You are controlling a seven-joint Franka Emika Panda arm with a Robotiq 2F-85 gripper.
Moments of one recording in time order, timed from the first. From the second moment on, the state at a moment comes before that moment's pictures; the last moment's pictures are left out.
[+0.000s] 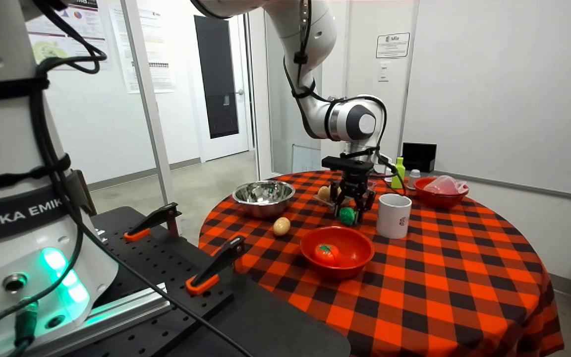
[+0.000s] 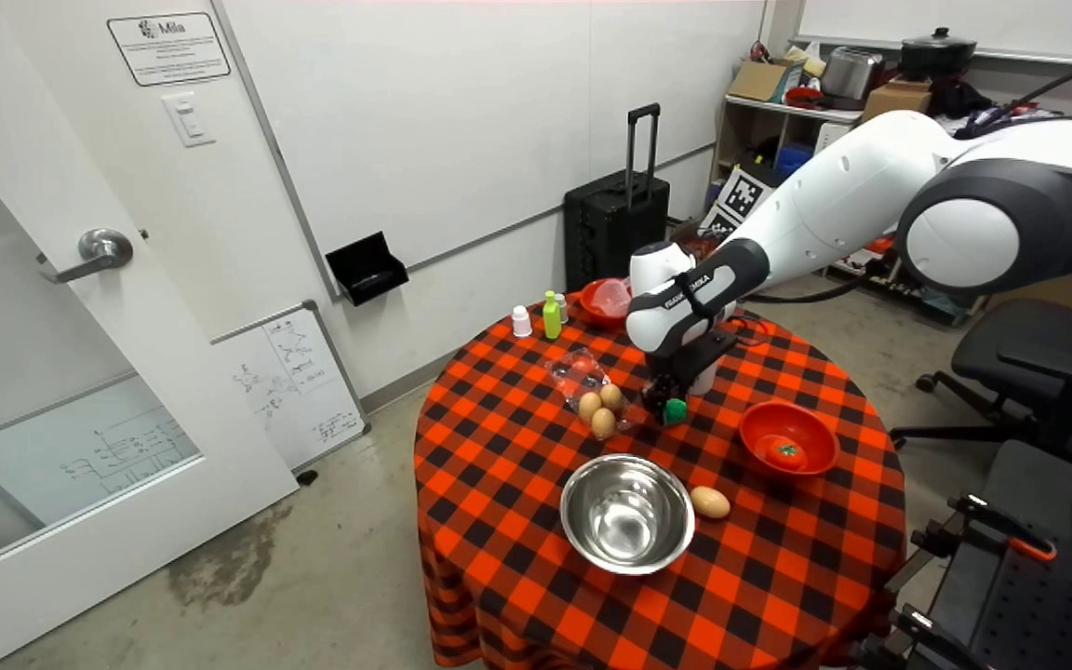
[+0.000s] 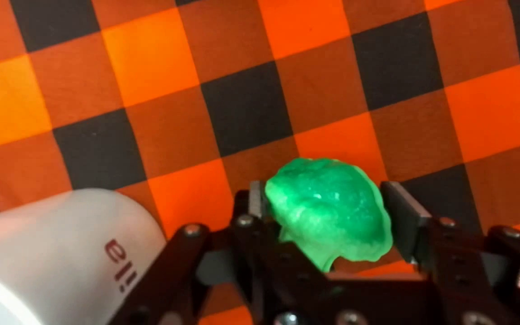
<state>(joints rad) -0.12 1.13 -0.05 -1.36 -0.01 2.25 -0.09</state>
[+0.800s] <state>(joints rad) -0.11 1.11 -0.05 -1.35 -0.01 2.21 -0.08</state>
